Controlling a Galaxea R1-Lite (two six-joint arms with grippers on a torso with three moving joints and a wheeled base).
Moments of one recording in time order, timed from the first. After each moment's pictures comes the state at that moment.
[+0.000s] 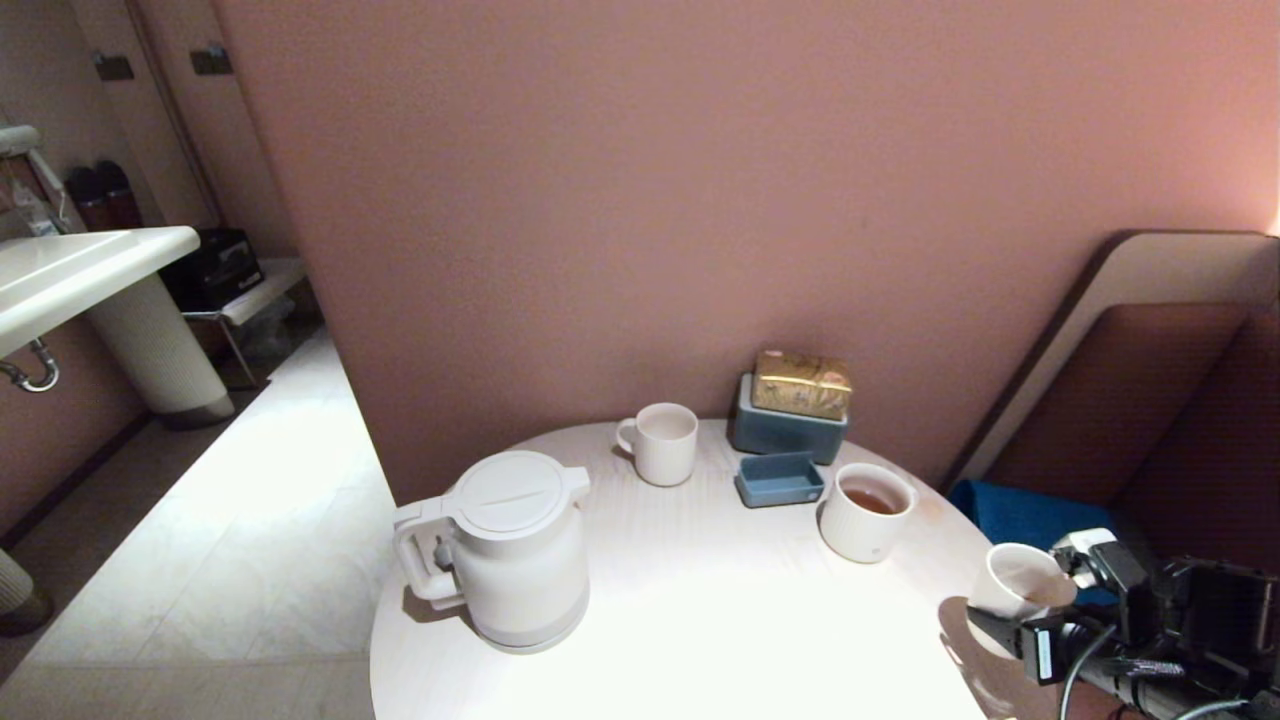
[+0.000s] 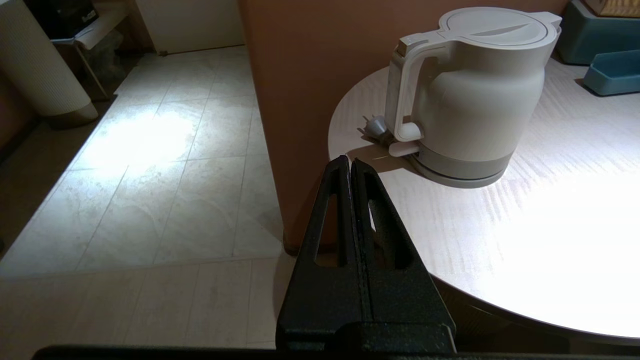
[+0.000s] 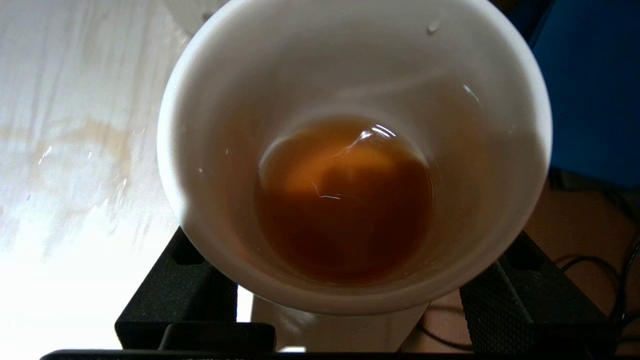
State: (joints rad) left arm 0.00 0.00 0.00 0.01 -0.03 0.03; right arm -0.24 2.17 -0.07 -1.52 0.26 -0.21
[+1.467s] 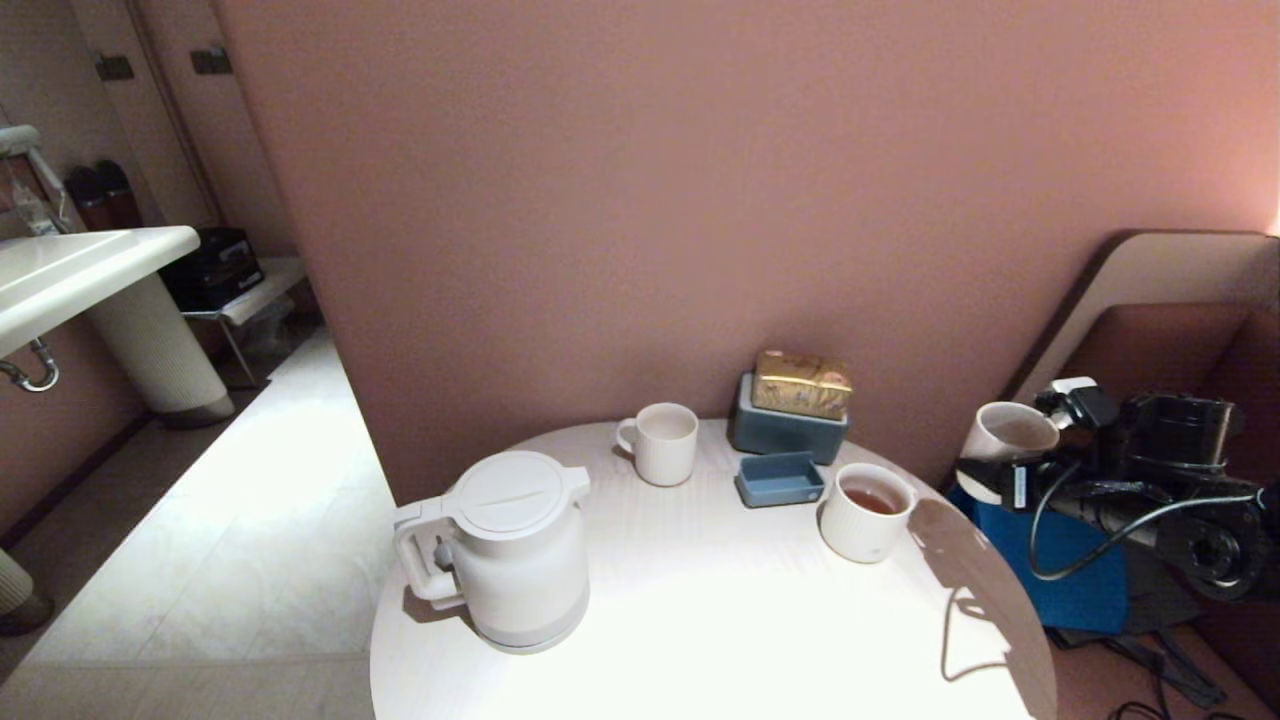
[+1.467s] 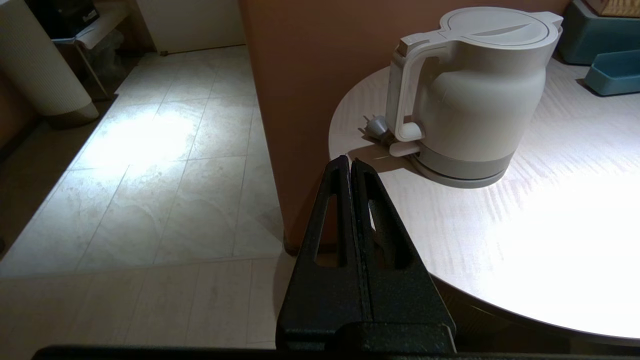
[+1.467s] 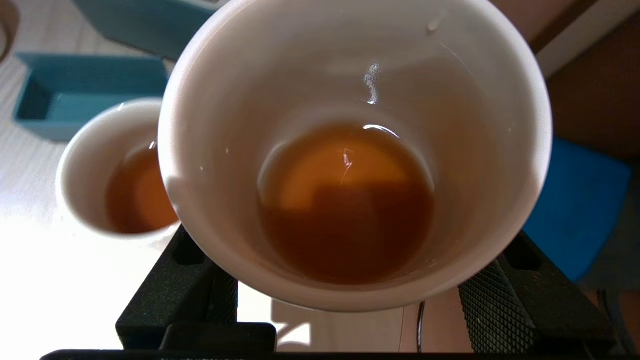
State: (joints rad) left arm 0.00 0.00 0.00 0.01 -0.03 0.03; right arm -0.22 2.02 -0.71 -0.89 0.20 -0.17
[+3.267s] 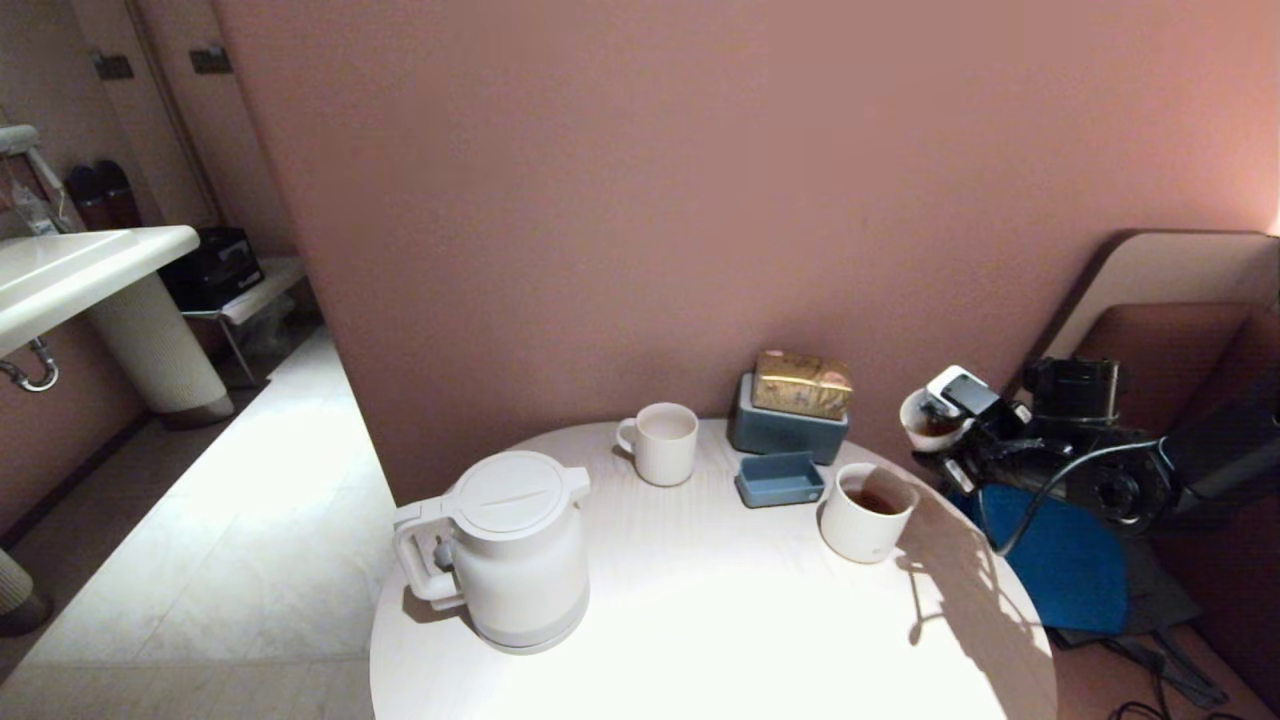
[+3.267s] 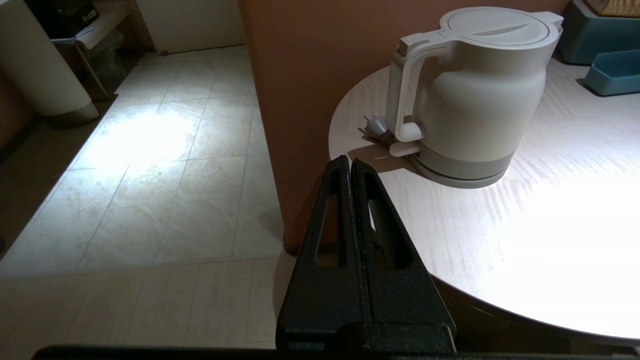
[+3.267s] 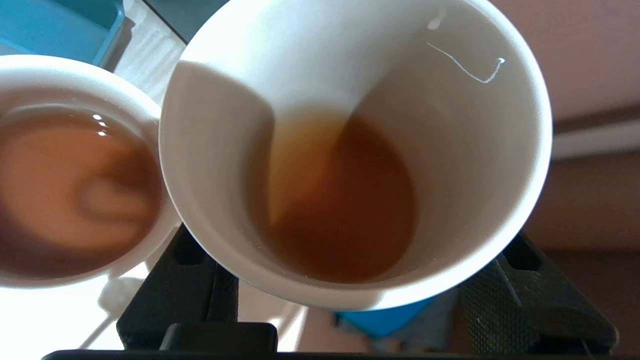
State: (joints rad) left arm 0.00 0.00 0.00 0.01 -0.03 0.03; right arm -0.09 2.12 -0.98 -0.69 0.03 -0.72
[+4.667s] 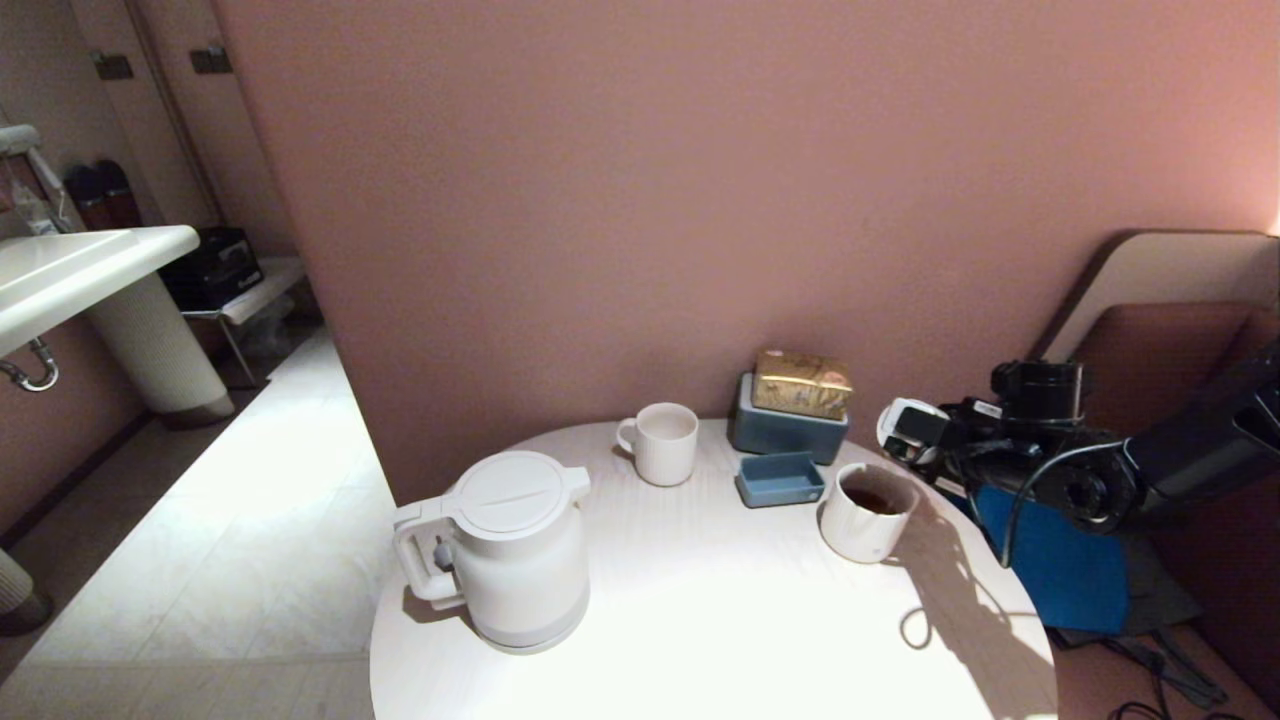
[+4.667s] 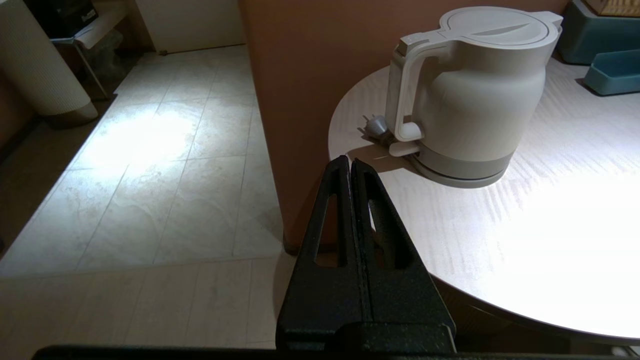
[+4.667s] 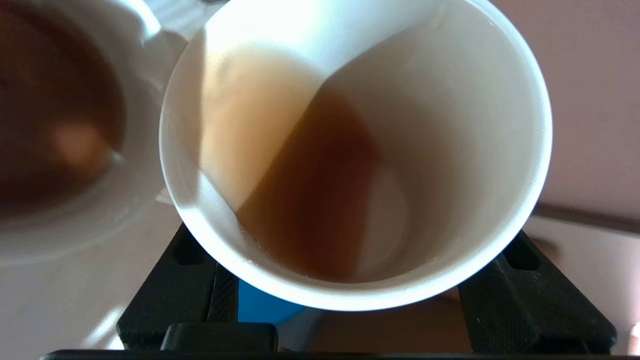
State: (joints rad) left arm 0.00 0.00 0.00 0.01 -0.03 0.03; right arm -0.04 2.16 -1.01 -0.69 -0.06 -1.16
